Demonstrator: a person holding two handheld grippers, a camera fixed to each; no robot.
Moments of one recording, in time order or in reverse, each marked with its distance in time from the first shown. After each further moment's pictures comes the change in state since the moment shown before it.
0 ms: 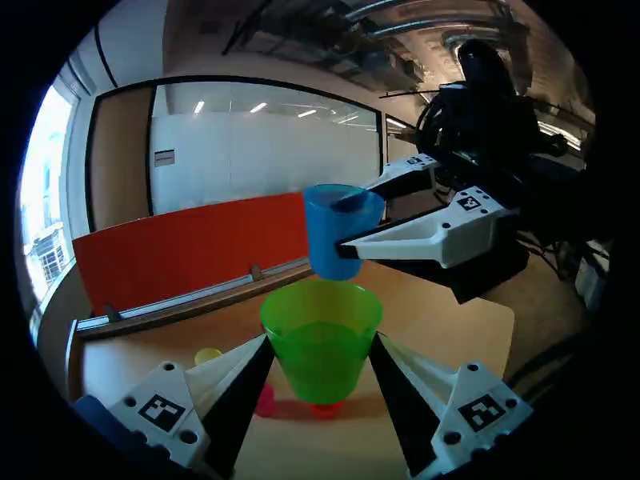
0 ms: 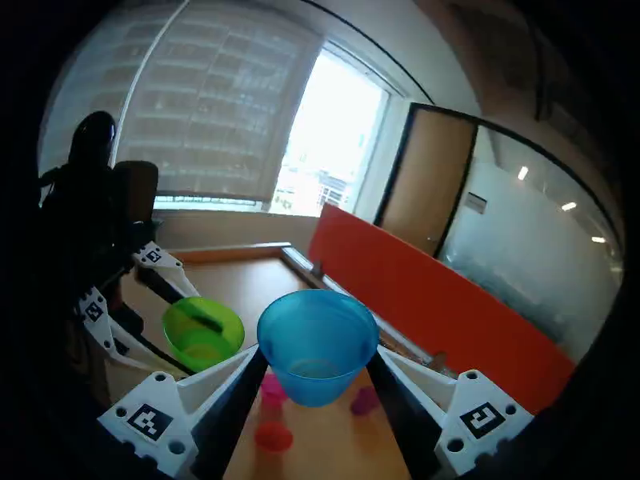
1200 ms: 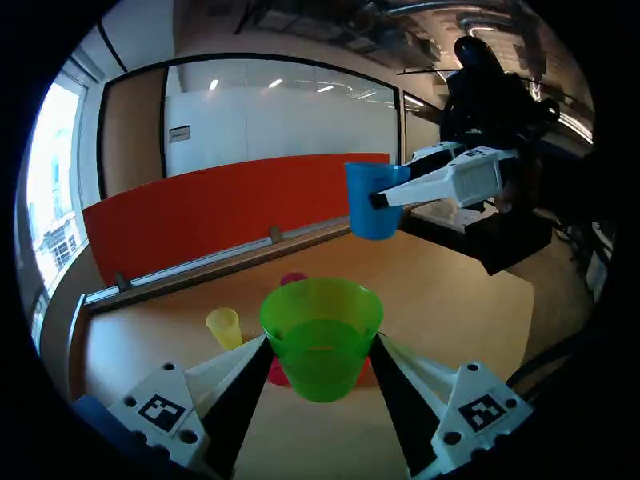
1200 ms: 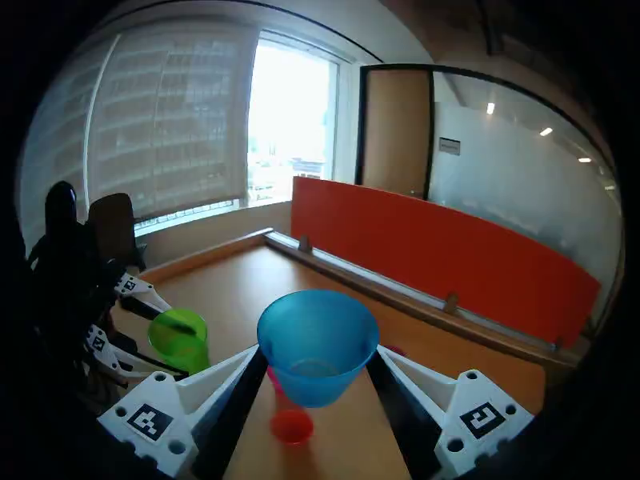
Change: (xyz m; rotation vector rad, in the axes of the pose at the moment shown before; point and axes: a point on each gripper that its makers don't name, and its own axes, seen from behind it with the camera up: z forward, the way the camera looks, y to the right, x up) left arm -0.082 -0.028 0.009 0.078 -0.110 -0.008; right arm -0.063 0.015 0.017 -0.029 -0.066 0.249
